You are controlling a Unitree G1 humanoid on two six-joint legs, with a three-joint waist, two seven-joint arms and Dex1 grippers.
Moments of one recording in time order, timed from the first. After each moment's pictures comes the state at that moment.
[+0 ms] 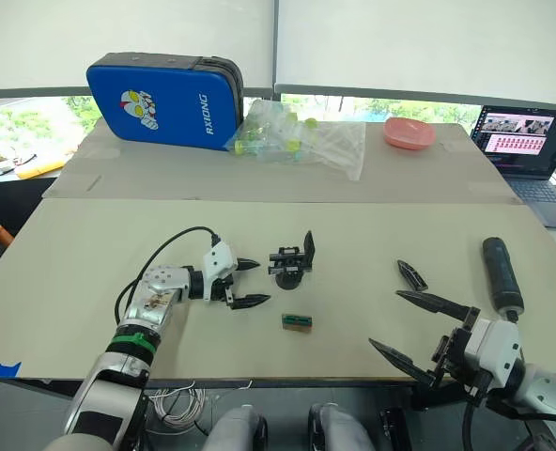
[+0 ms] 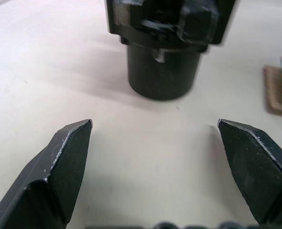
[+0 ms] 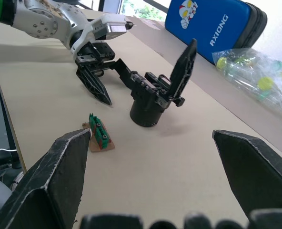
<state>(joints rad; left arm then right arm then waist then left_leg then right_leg) -0.63 0.42 -0.17 0.69 -0.16 -0.14 -1.25 0.41 -0.65 -0.26 -0.56 0.42 -0.14 0.86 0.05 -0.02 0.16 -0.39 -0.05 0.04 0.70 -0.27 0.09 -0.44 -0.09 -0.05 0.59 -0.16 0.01</state>
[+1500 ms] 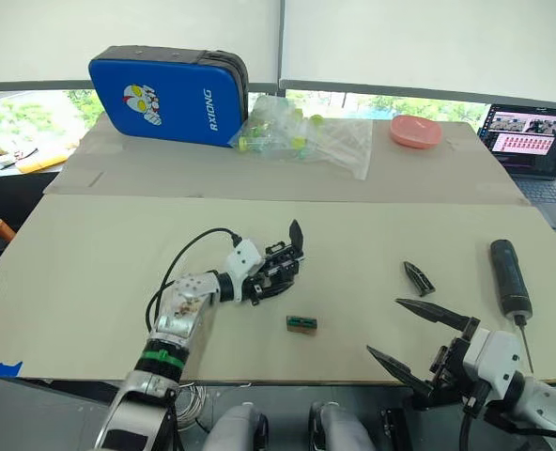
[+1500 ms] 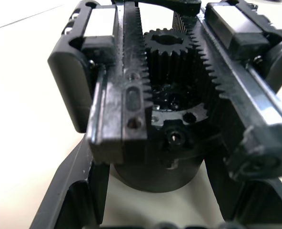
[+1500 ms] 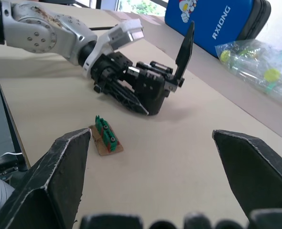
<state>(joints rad) -0.44 0.23 -0.16 0.26 -0.05 0.16 -0.89 0.47 -0.62 -0.25 -0.61 0.41 -0.12 0.83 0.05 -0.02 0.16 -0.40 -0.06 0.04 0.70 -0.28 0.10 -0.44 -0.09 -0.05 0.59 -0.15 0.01</state>
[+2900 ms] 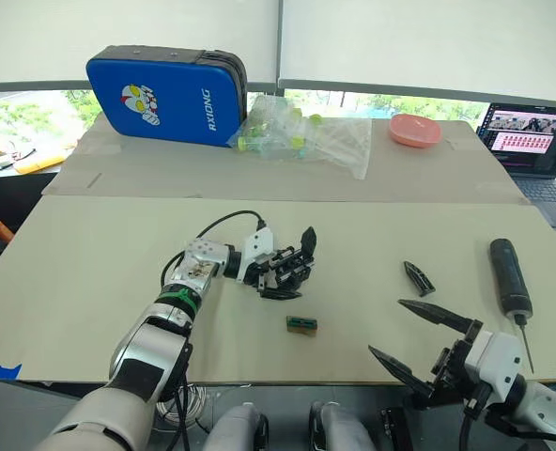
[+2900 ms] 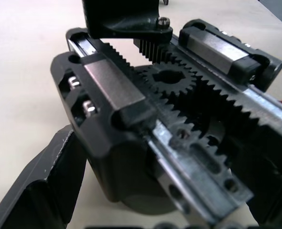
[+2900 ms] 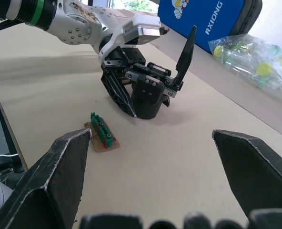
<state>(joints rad) -0.91 0.25 -0.21 1.07 -0.06 -0.29 -1.35 0.52 -0.59 -0.27 -0.62 0.39 -0.13 0.82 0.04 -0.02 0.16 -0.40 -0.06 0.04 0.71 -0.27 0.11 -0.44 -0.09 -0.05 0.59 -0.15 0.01</state>
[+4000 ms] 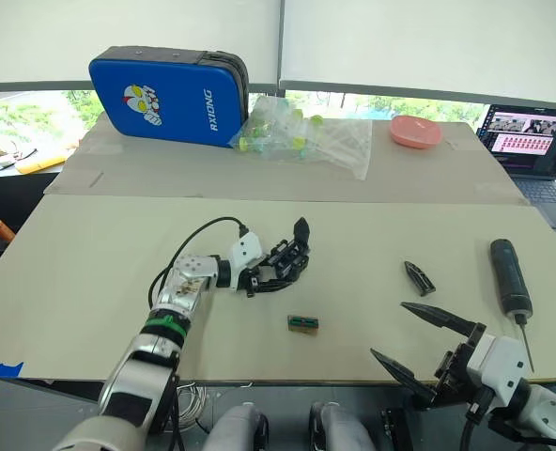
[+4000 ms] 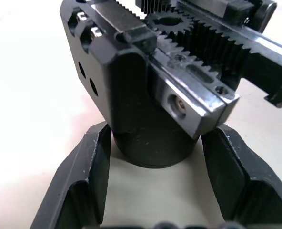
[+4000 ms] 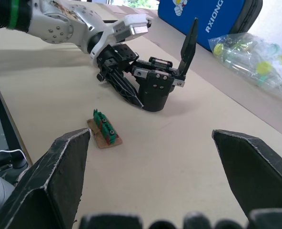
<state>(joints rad) -0.63 0.27 -0.14 0.58 -0.01 -0.03 -1.08 0.54 -0.59 -0.28 -0.64 0.39 -0.13 0.83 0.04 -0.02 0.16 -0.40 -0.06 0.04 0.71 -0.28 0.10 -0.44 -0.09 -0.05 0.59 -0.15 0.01</state>
